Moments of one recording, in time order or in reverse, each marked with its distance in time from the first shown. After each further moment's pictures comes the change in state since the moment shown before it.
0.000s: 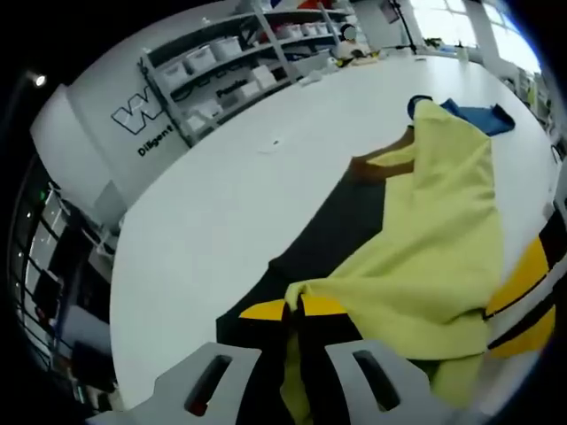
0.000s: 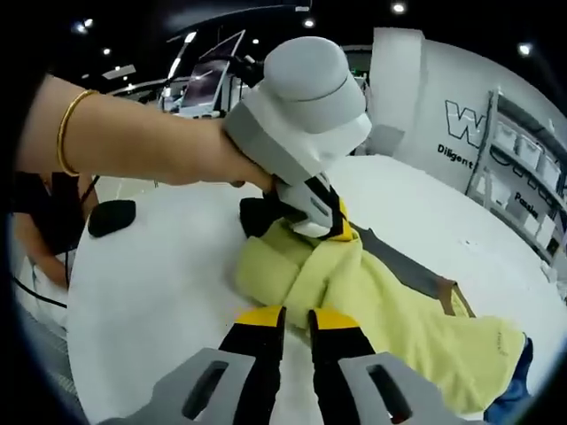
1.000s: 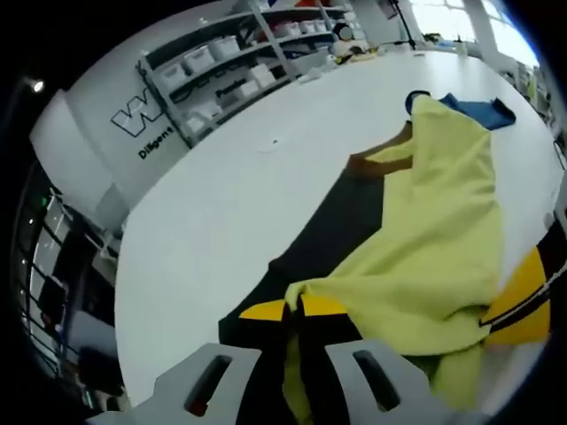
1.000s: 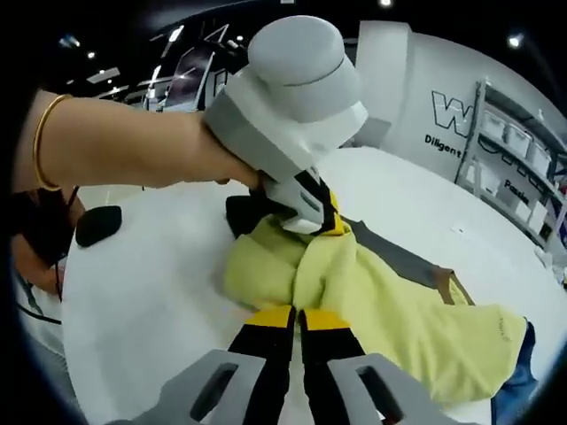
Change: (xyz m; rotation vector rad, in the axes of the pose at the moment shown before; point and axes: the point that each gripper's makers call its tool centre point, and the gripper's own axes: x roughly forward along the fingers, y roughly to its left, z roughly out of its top) left arm 0.001 0.000 0.002 0.059 0.017 0.016; right arm -0.004 -0.009 0.003 0.068 0.005 -0.045
